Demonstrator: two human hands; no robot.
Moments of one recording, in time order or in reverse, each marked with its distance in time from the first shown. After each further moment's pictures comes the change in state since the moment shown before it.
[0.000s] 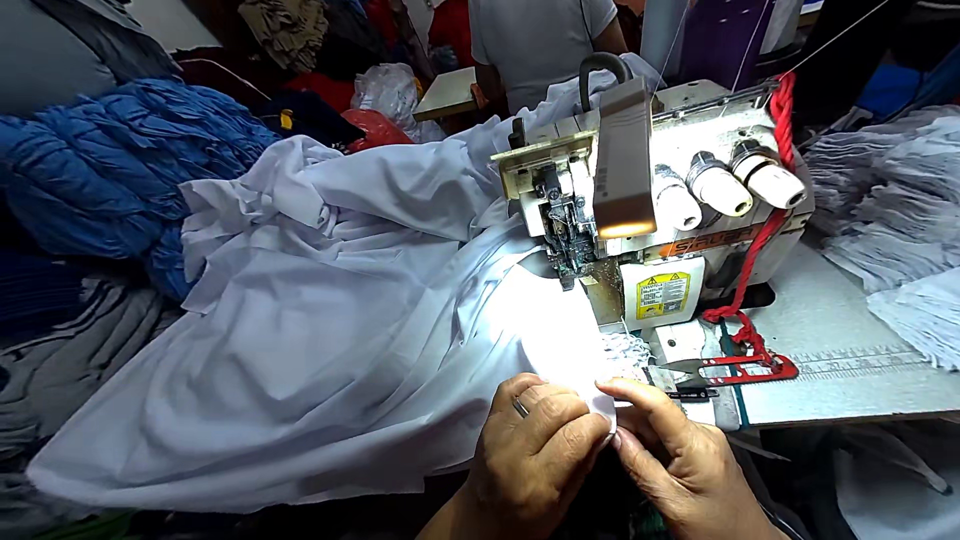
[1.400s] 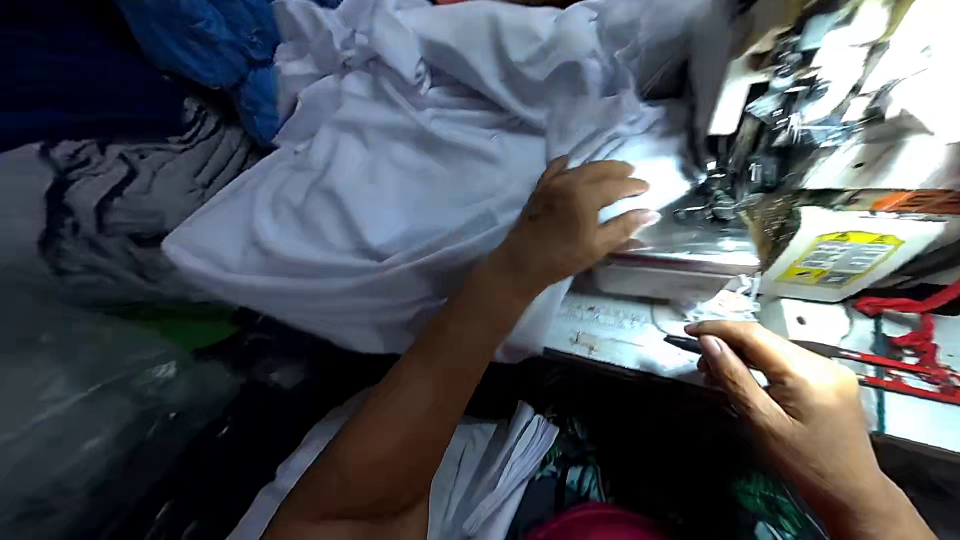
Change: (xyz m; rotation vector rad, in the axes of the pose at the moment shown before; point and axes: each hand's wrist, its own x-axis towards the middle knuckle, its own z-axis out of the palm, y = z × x) left_hand 0.035 -0.103 -0.027 0.010 -0.190 -0.301; right_hand 0.021 0.022 0.000 -0.422 -0.160 -0.080
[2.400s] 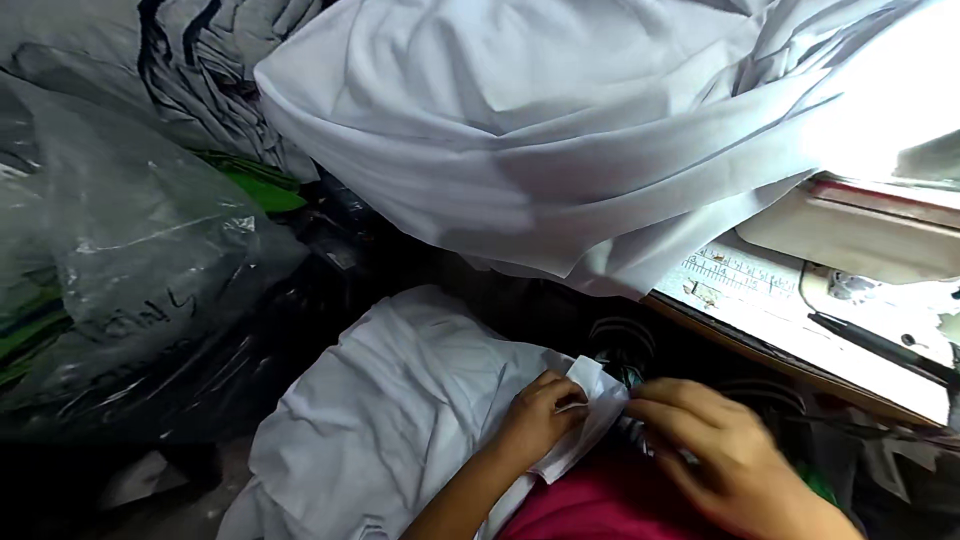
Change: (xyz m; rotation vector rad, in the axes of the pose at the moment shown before) left_hand -0.282 0.098 0.037 -0.457 -0.325 -1.160; right_hand -0.059 -0.023 0.074 0.246 -0.509 -0.348
